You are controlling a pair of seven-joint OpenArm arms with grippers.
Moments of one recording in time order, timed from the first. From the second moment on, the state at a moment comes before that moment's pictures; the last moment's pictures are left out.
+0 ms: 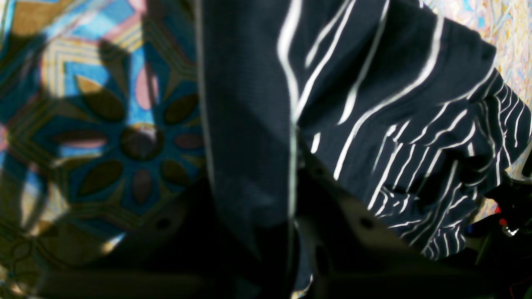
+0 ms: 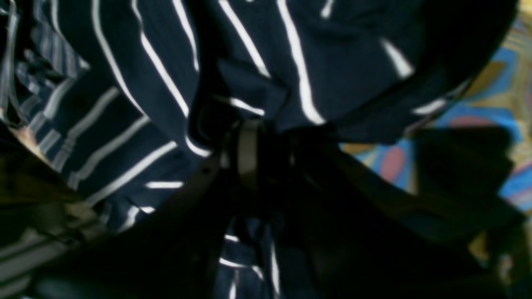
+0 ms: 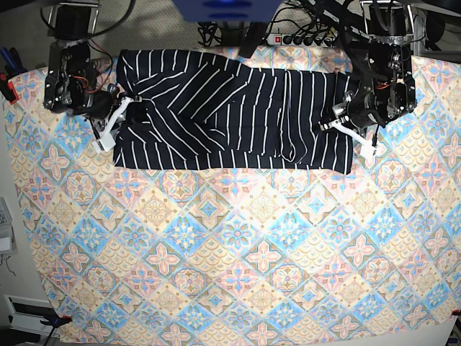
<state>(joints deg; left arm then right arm) 10.5 -16.0 -12.1 81.8 -46.5 -6.8 57.7 -9.0 15.8 14.2 69.8 39.6 41.2 -55.1</state>
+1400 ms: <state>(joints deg) 6.4 -9.2 0.3 81.6 -46.3 -6.6 53.0 -5.4 18.9 14.0 94.2 42.2 41.2 -62.0</state>
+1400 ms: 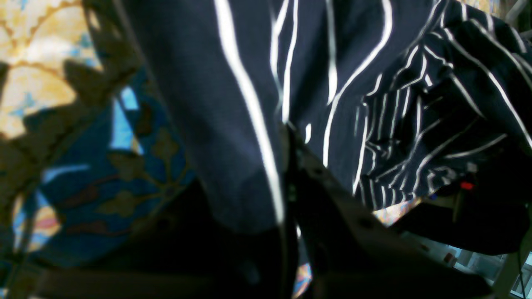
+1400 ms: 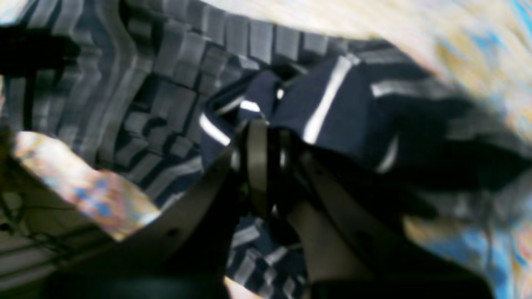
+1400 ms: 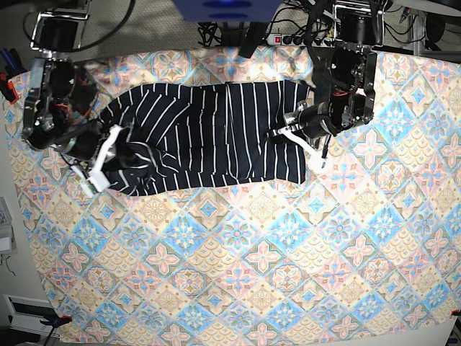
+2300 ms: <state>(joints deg) 6.7 -9.3 0.2 81.6 -46.3 -6.6 52.8 -2.4 5.4 -1.5 95.2 41.4 41.0 -62.0</state>
